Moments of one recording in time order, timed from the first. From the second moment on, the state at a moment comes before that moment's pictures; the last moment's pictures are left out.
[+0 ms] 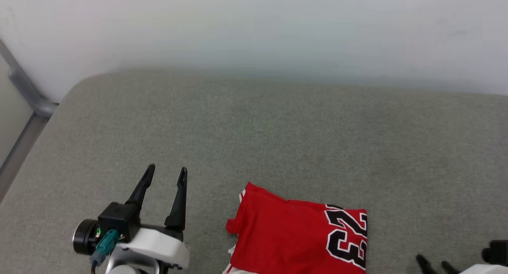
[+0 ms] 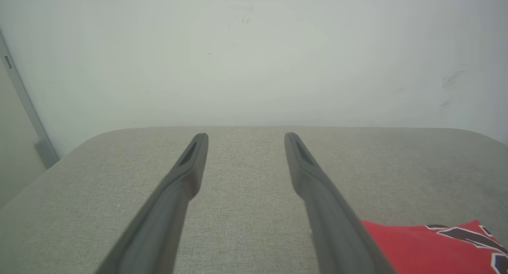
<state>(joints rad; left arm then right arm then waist) -0.08 0.36 -0.39 0.03 -0.44 0.17 -0.26 0.22 -0.05 -0.25 -0.09 0.43 0.13 0.55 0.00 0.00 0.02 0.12</state>
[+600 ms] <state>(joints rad) -0.15 0.27 -0.29 0.04 -0.37 0.06 -0.26 0.01 -0.06 -0.11 0.16 0.70 0.13 0.80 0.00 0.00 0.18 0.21</state>
